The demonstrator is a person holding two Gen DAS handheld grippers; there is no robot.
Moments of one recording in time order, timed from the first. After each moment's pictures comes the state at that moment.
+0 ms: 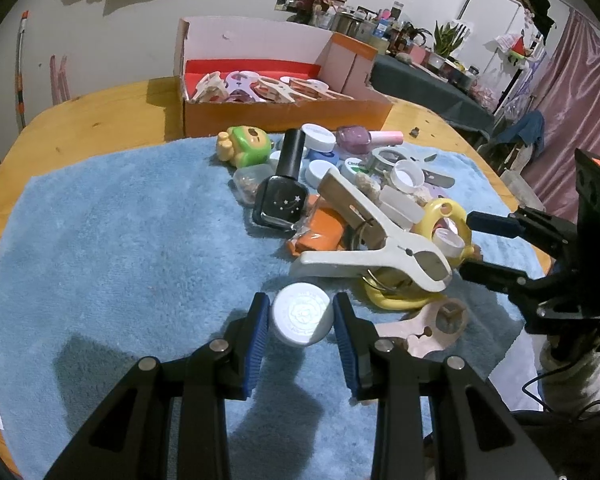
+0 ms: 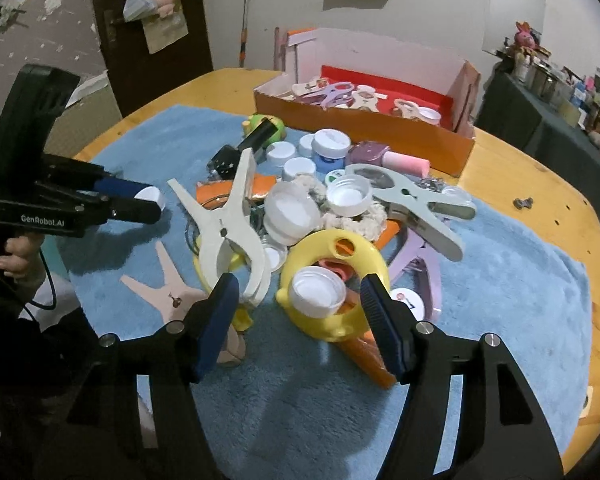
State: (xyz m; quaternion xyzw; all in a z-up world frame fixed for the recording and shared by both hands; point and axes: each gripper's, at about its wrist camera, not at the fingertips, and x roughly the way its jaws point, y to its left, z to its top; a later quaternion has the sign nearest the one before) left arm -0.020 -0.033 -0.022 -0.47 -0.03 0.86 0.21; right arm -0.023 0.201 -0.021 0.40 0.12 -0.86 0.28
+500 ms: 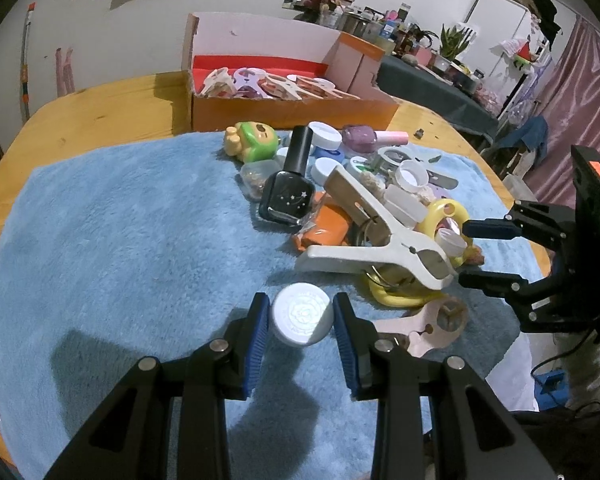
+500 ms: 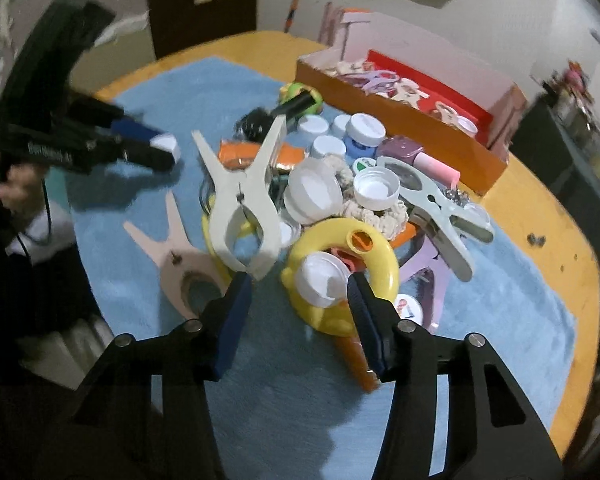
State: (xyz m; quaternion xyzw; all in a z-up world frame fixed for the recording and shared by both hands) left arm -0.016 -0.036 -0.024 -0.47 -0.03 0.86 0.20; right arm -0.026 0.191 -0.026 0.42 0.23 -0.81 0.33
